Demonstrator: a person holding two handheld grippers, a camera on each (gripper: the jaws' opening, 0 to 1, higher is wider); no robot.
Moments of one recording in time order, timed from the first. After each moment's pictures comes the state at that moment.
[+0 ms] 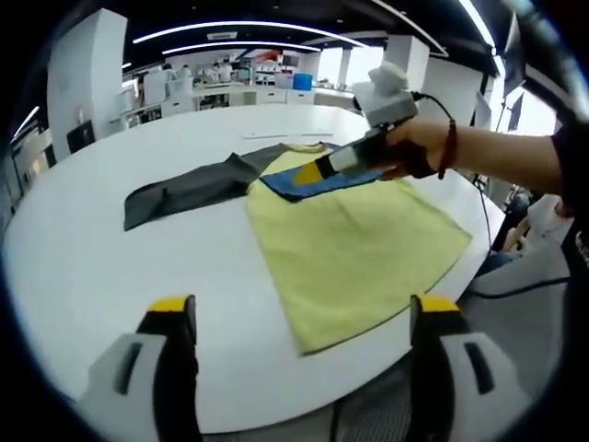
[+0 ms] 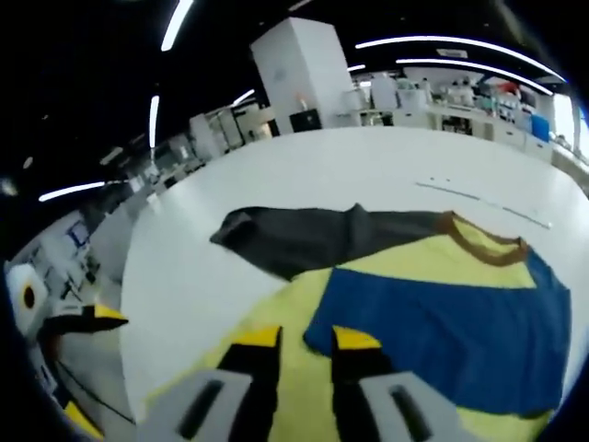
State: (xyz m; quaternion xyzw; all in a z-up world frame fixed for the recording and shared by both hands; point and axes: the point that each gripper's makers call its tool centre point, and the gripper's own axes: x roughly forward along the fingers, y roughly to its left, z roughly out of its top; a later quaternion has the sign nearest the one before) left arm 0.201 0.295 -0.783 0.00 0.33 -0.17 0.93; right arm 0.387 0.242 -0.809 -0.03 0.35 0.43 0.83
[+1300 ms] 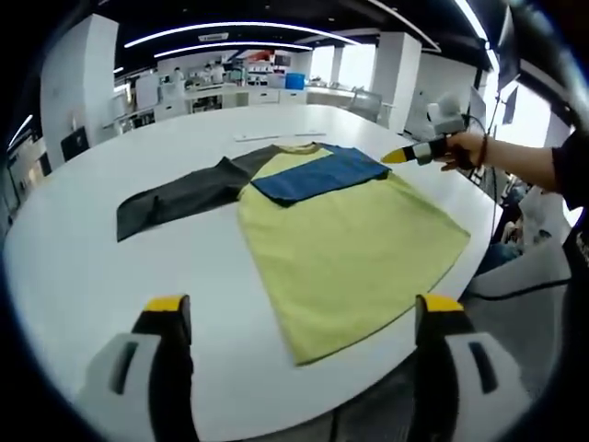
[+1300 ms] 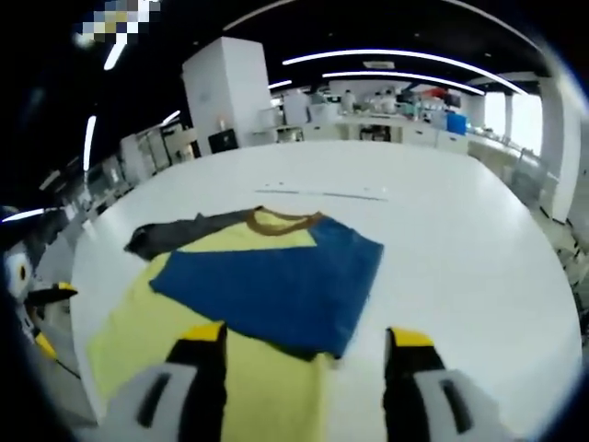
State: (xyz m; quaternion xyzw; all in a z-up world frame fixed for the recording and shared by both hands) left arm 0.208 0.284 -0.782 0.01 0.33 -0.19 0.93; right arm 0.436 -0.006 -0.803 -0.03 0.33 0.26 0.90
